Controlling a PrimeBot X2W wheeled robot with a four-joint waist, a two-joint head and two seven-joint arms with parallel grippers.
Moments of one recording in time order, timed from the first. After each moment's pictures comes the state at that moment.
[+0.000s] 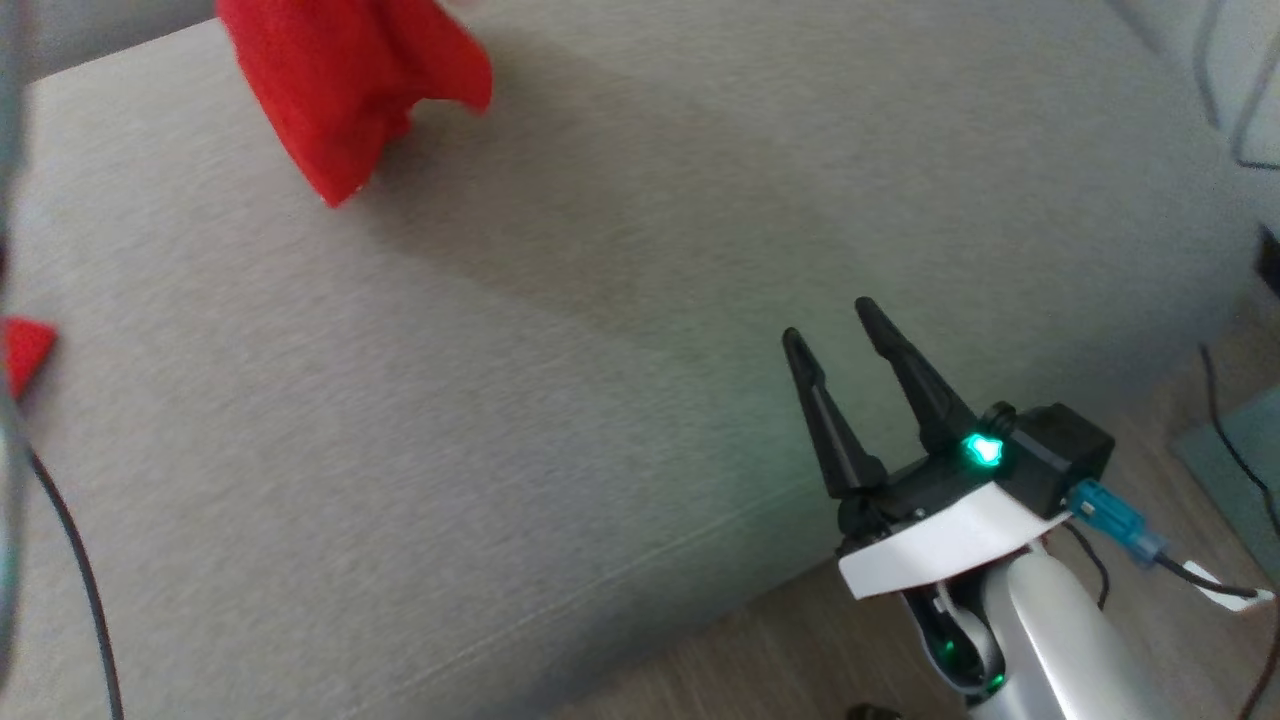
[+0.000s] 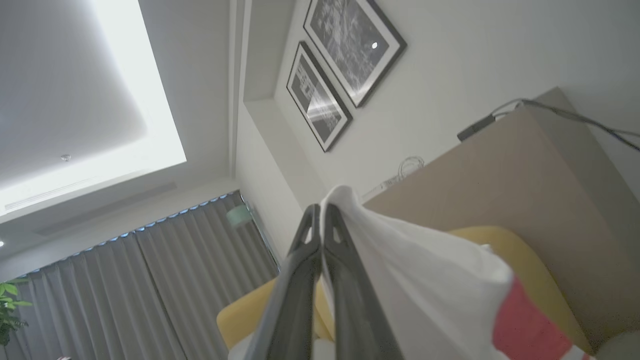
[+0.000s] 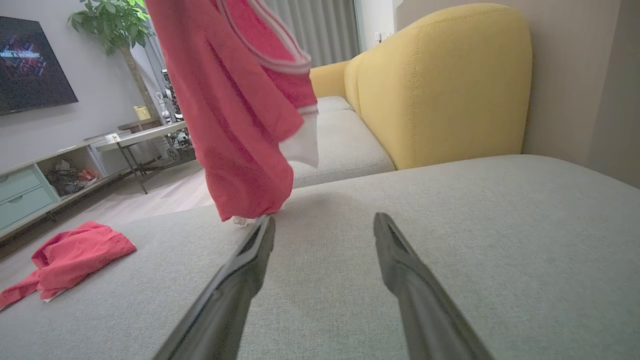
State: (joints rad) left arm -1.41 0.32 -0.46 0.63 0.01 -0.01 -0.26; right arm -0.17 -0.05 0.28 0.09 0.29 0.13 -0.25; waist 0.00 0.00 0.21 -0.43
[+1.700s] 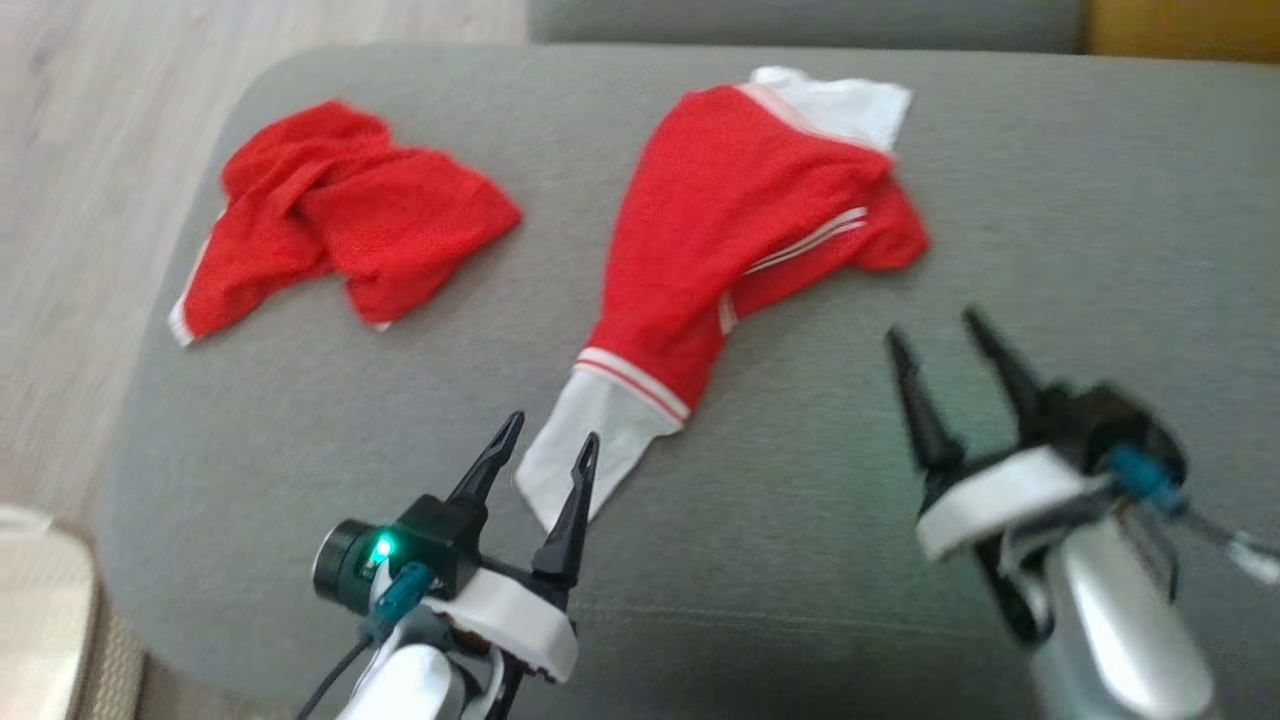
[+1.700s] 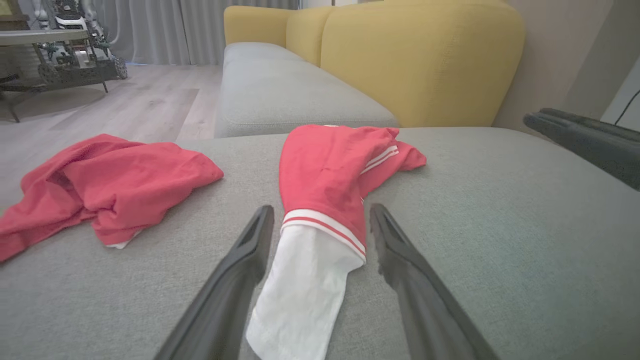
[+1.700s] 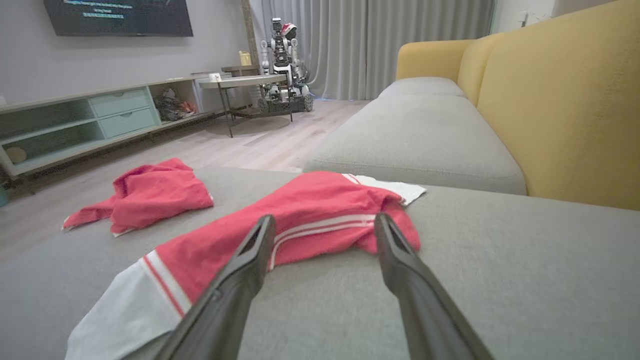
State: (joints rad) left arm -0.12 0.15 -0.57 0.20 -0.28 0.10 -0.25; right arm -0.19 -0.05 0.09 0.30 0.10 0.13 -0.25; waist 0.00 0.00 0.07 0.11
